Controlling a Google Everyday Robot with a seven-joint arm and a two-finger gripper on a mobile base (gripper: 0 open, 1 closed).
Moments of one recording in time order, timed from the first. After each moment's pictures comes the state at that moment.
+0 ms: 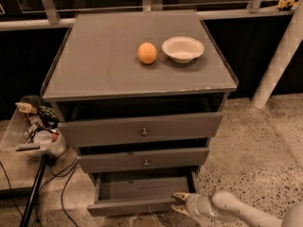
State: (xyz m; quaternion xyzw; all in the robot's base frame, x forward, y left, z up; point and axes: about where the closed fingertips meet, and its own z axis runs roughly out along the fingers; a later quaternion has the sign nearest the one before) arm 0.477 -0.144 0.187 -0.59 0.70 0.19 0.36
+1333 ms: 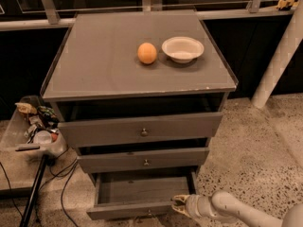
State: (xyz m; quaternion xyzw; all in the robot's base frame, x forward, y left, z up) arm 0.477 -0.144 0.187 -0.59 0.70 0.19 0.36
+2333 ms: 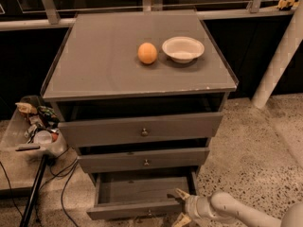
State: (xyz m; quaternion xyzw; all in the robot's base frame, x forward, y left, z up) arm 0.477 -0.144 0.187 -0.59 0.70 0.19 0.36
